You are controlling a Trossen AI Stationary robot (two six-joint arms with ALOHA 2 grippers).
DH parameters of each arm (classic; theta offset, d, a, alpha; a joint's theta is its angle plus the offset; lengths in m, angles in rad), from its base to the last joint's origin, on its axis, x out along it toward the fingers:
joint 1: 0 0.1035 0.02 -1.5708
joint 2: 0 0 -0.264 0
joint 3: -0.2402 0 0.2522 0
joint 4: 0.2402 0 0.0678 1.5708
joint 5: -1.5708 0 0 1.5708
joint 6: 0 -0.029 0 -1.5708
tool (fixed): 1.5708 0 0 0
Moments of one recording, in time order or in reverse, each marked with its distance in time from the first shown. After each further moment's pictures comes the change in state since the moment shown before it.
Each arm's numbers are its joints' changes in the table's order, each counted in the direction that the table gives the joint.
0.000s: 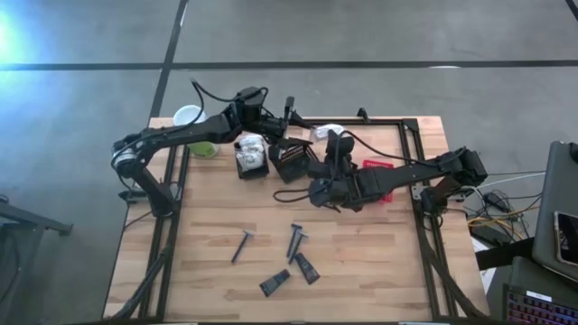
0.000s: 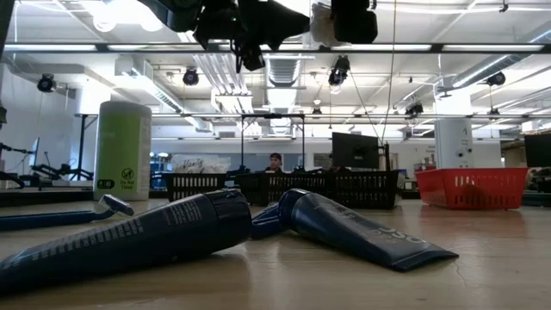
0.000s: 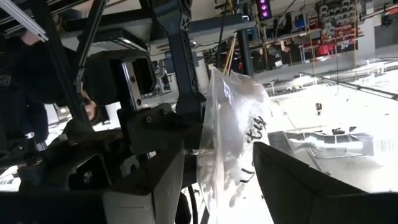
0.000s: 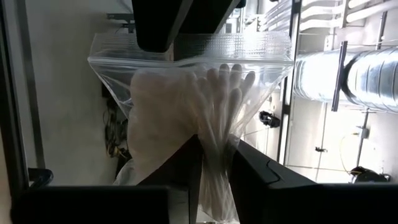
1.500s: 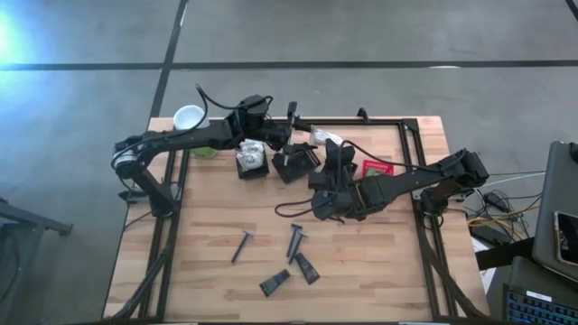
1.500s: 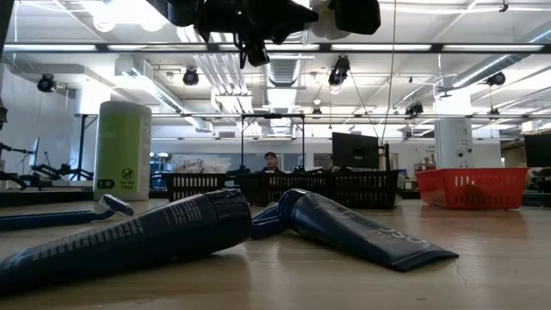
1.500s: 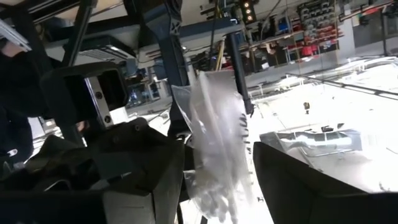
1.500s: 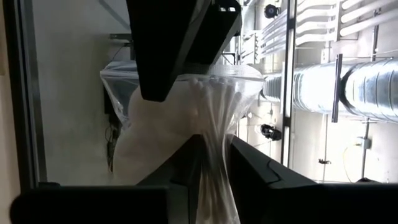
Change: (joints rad) left arm -0.074 0.000 0.000 -0.005 0.138 -0.025; right arm 0.072 0.000 0.000 -0.019 0.000 -0.005
